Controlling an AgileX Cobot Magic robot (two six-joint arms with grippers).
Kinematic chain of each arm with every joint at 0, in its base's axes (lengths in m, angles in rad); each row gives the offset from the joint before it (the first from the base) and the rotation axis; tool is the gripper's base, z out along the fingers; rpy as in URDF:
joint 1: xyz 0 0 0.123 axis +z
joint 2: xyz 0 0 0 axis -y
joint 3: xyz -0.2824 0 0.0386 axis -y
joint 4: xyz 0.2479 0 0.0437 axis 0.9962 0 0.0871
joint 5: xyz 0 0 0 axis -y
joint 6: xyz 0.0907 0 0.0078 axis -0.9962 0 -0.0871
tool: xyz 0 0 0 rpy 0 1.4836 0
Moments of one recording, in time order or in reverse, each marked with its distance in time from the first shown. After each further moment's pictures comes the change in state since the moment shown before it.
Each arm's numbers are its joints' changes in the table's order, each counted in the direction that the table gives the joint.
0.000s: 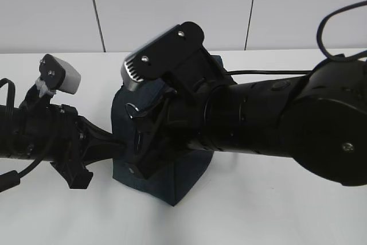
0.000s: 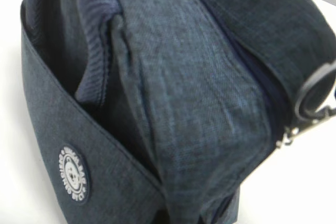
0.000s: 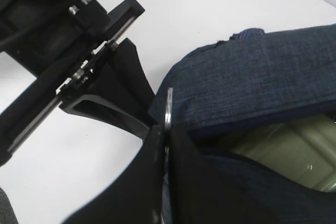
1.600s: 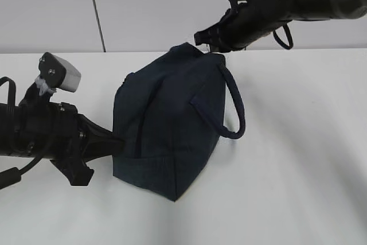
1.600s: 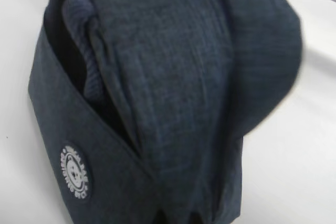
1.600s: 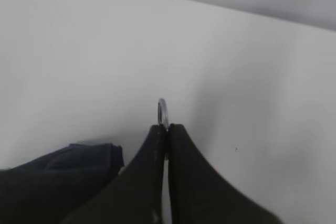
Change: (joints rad) left arm 0.000 0.000 0.005 -0.003 0.020 0.000; right arm -0.543 -0.550 0.739 0.128 -0.393 0.001
